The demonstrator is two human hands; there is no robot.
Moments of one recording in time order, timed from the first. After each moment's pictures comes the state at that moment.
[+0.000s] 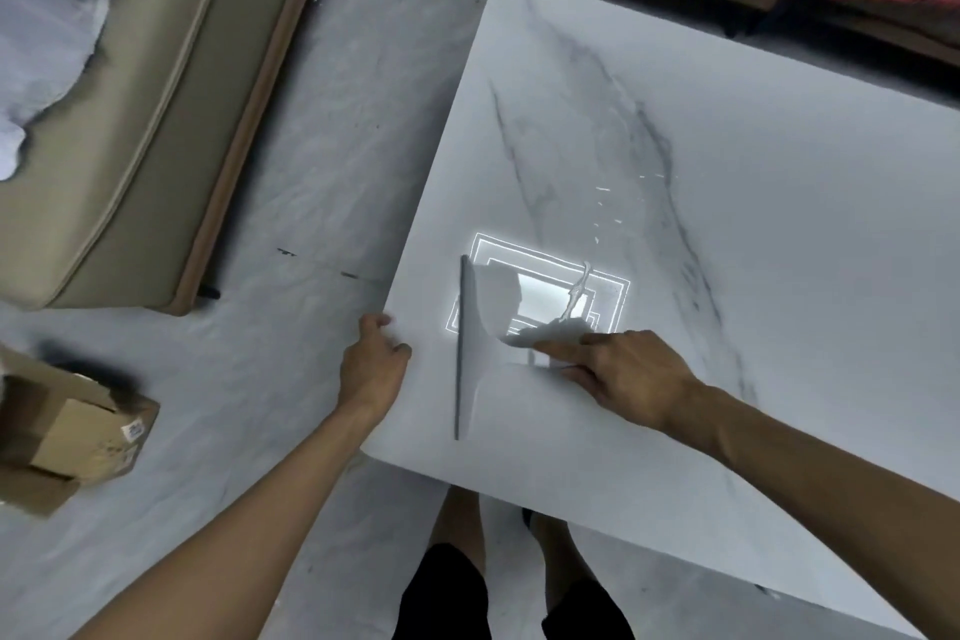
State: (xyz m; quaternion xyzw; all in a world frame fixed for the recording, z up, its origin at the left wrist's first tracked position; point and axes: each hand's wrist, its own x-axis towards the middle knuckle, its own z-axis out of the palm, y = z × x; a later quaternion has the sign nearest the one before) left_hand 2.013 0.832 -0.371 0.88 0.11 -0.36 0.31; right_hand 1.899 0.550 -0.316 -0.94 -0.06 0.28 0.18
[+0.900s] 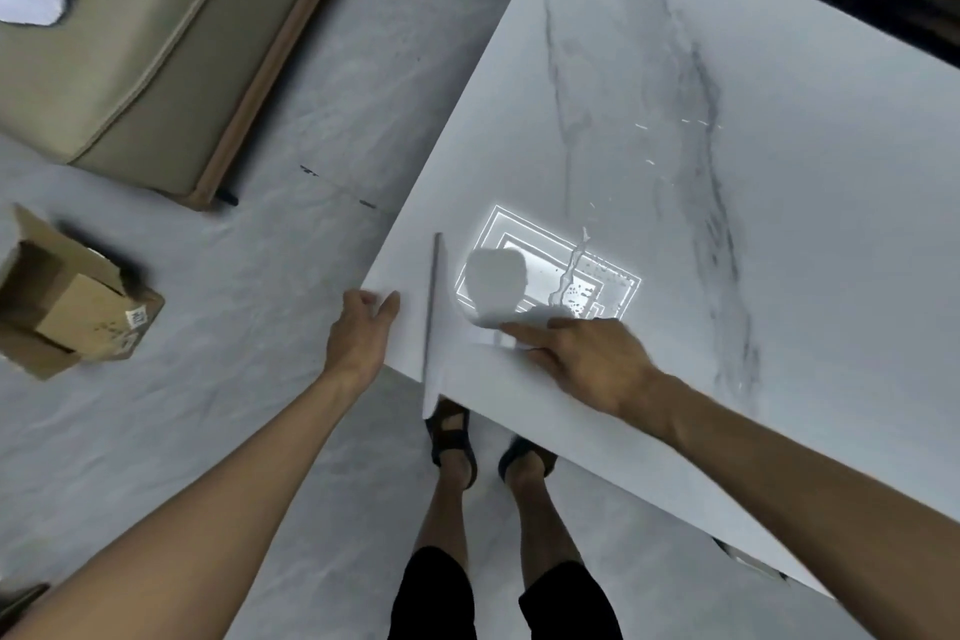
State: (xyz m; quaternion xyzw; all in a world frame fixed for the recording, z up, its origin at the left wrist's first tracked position) left_hand 1.926 0.880 -0.373 0.85 0.24 -0.33 0.34; right_hand 1.847 0.608 -0.327 -0.93 -0.14 0.29 0.18
